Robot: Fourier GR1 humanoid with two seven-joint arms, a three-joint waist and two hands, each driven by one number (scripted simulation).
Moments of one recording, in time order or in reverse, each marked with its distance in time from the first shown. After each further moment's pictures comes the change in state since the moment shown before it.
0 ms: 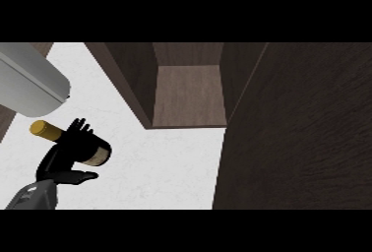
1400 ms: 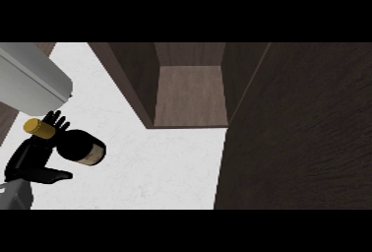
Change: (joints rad) left arm 0.094 0.061 0.062 -0.271 0.039 0.000 0.148; right arm 0.031 -0.006 -0.030 0.013 -0.021 0.011 -0.052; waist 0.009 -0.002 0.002
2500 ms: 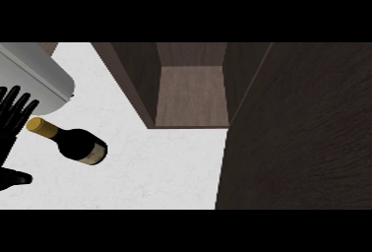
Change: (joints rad) left arm 0.206 -0.070 0.074 -0.873 0.413 0.075 0.613; right arm 0.038 -0.028 0.004 -0.013 0.007 -0.013 -0.006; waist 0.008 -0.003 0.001
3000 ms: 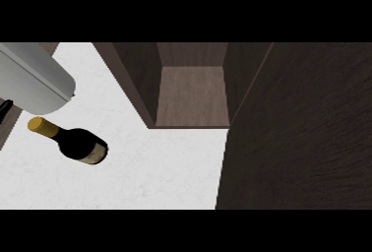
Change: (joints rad) left arm 0.101 -0.019 0.010 -0.366 0.191 0.117 0.185; right arm -0.013 -0.014 -0.003 -0.003 -0.010 -0.012 0.013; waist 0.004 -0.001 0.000
